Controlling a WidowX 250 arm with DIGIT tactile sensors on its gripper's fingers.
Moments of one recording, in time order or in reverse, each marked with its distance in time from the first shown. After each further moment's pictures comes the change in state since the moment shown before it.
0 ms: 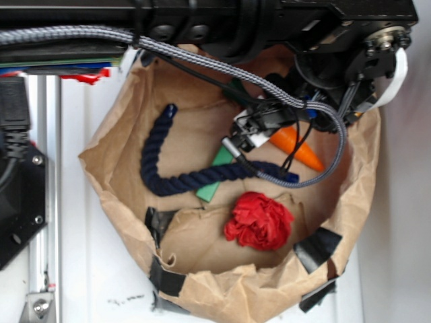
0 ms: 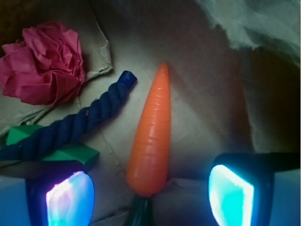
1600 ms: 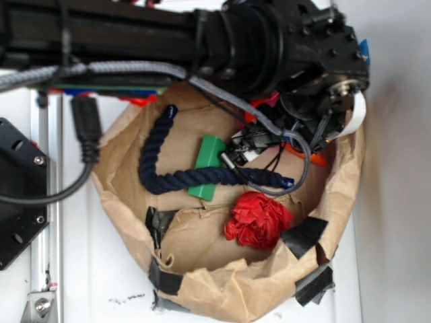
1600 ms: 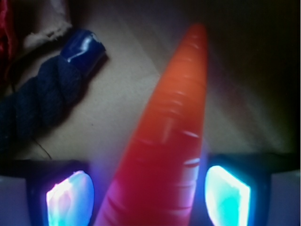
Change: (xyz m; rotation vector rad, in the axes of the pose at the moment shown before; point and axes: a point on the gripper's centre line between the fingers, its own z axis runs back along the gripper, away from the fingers) arm 0.004 0.003 -0.070 -0.005 -0.007 -0.044
